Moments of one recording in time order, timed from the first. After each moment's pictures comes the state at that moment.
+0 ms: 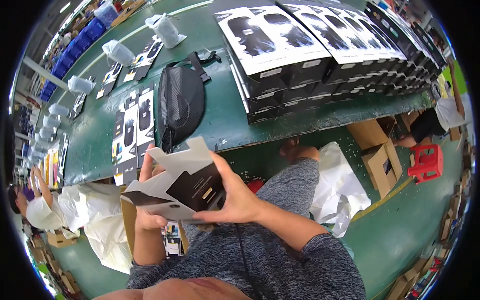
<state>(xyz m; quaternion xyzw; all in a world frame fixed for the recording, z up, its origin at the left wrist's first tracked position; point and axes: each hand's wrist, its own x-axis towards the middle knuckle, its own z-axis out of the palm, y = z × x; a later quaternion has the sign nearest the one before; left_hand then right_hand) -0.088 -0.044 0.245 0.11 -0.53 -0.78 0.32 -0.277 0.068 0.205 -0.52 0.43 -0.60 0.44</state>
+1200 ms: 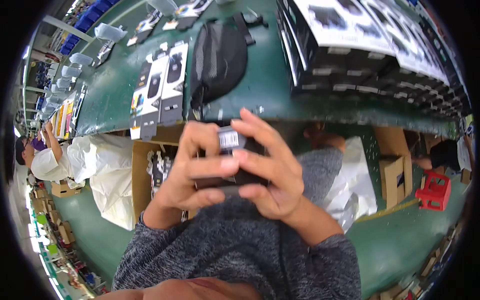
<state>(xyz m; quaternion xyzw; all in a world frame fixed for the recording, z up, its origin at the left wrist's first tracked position) -0.108 -0.040 0.271 0.01 -0.84 -0.45 0.31 -0.283 0.066 0.232 -0.61 0.38 -0.68 0.16</state>
